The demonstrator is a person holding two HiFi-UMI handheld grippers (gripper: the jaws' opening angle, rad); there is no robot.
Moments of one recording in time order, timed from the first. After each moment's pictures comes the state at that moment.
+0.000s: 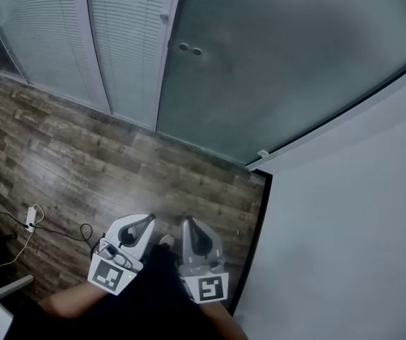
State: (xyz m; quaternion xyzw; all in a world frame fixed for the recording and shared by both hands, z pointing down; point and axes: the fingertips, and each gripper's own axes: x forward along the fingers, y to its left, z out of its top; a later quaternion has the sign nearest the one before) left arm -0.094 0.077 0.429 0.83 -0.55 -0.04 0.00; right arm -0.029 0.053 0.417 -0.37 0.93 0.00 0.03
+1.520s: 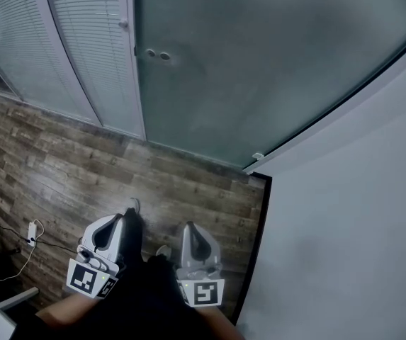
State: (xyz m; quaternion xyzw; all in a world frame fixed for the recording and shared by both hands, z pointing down) left arm -0.093 0.013 0.436 0.78 -0.62 -0.05 0.06; right arm 0.051 -0.027 0.442 -0.43 0.90 -0.02 0.04
